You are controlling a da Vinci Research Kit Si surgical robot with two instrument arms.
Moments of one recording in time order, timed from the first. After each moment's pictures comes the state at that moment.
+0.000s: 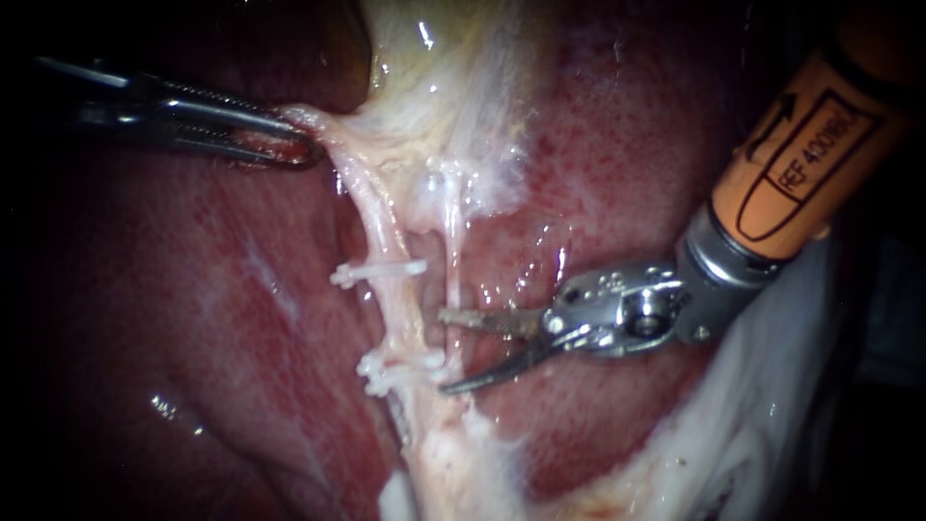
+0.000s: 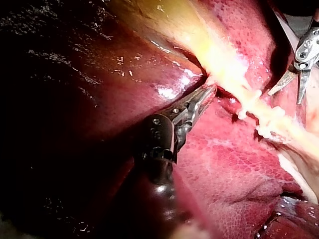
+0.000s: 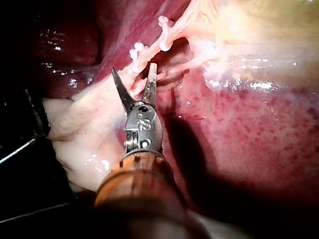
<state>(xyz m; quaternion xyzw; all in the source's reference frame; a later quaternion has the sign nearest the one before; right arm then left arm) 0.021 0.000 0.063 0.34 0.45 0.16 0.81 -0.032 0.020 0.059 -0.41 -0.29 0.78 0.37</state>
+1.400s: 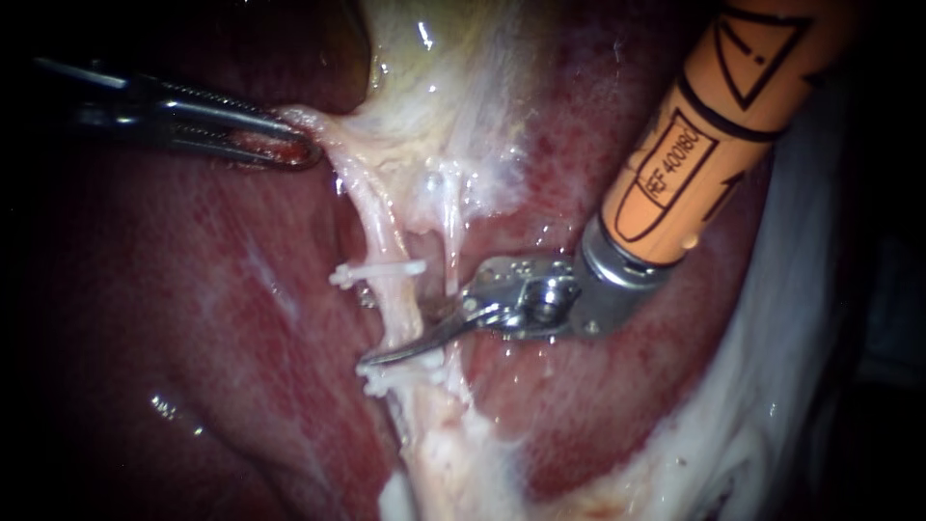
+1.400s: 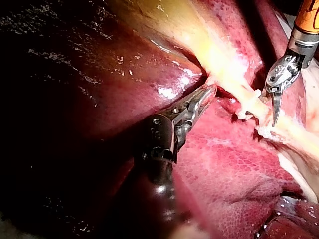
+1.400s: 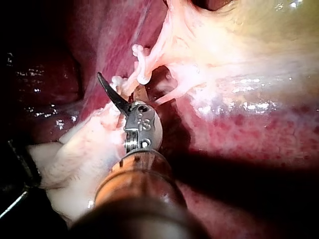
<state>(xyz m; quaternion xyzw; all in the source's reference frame) 0.029 -0.001 0.068 0.45 0.46 0.16 0.75 -0.032 0.020 0.058 -0.41 -0.29 0.78 0.37</state>
